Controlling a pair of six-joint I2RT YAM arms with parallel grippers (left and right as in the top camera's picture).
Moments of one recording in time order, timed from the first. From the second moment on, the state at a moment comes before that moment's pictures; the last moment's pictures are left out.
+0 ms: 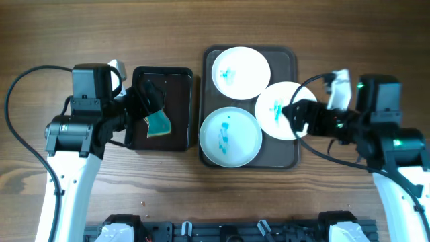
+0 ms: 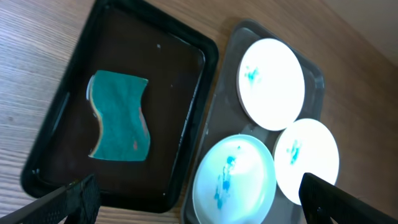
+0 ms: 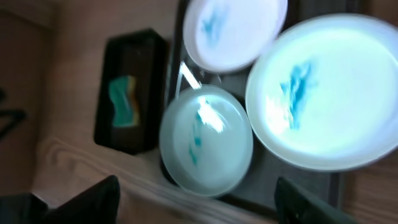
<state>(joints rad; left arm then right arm) -0.06 1.17 1.16 -0.92 0.25 -0.52 0.06 1.07 1.08 -0.97 -0.50 0.28</state>
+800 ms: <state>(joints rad) -0.14 1.76 1.16 -0.85 -0.05 -0.71 0.37 1.18 0.88 -0.81 -0.36 0.41</state>
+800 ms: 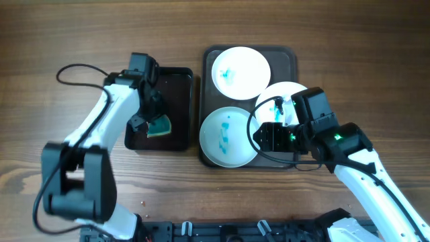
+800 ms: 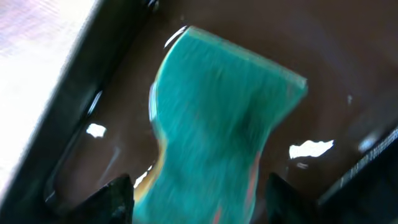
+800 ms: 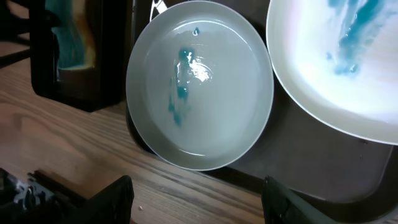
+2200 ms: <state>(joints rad) -0.17 1.77 1.06 -0.75 -0.03 -0.64 0.37 1.18 0.88 -0.80 -0.35 0.48</state>
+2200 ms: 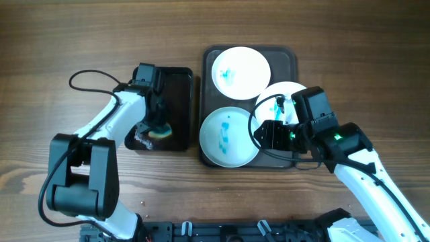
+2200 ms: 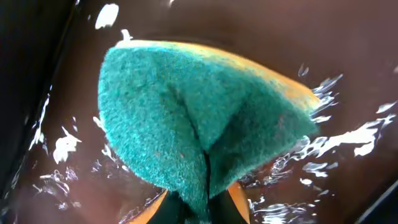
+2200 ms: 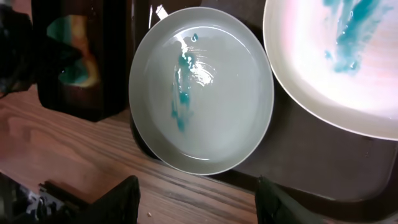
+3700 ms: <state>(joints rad) -0.24 1.77 1.16 -0.91 -0.01 -0.53 0.36 1.41 0.88 -0.83 -0.29 0.49</state>
